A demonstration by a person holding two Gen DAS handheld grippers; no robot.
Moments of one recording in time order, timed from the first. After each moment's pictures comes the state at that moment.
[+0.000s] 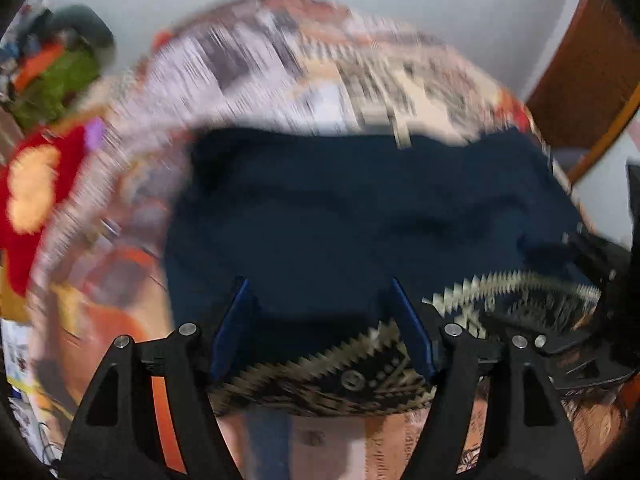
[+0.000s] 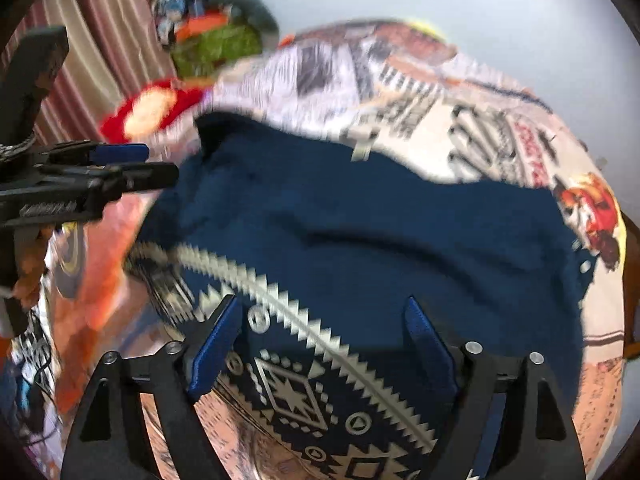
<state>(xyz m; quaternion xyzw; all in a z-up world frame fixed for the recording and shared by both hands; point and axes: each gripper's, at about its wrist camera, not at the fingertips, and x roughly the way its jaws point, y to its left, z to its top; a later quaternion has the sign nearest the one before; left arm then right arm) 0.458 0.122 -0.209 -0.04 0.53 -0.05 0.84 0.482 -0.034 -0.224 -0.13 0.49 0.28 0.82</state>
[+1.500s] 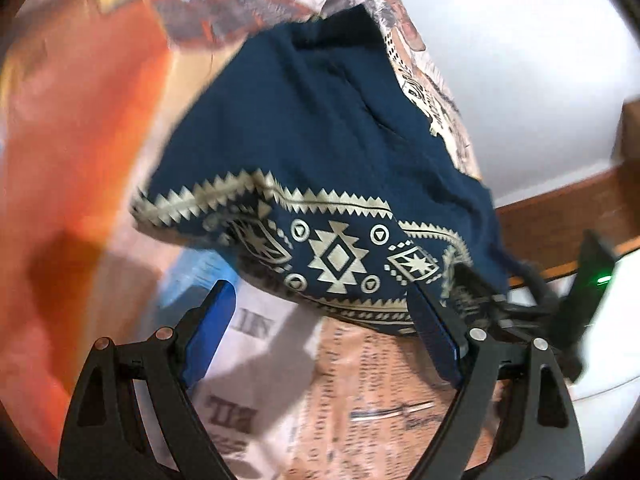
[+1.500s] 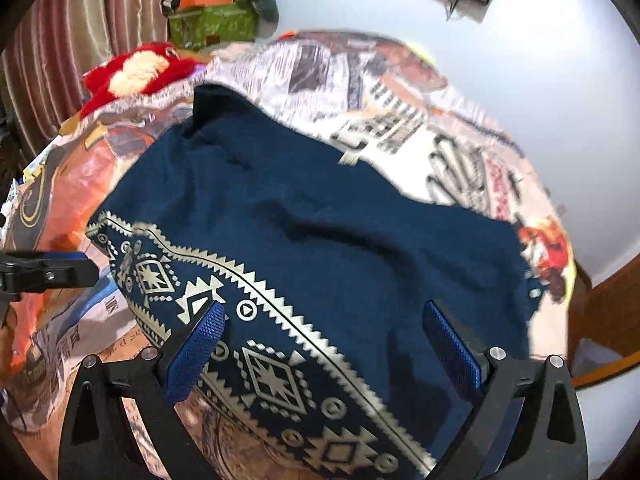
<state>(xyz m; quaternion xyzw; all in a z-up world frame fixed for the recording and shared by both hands) 0.355 0.199 -0.272 -0.42 0.48 -0.06 0.77 0.464 -0.014 -0.218 -0.22 0.45 0.23 0.83</state>
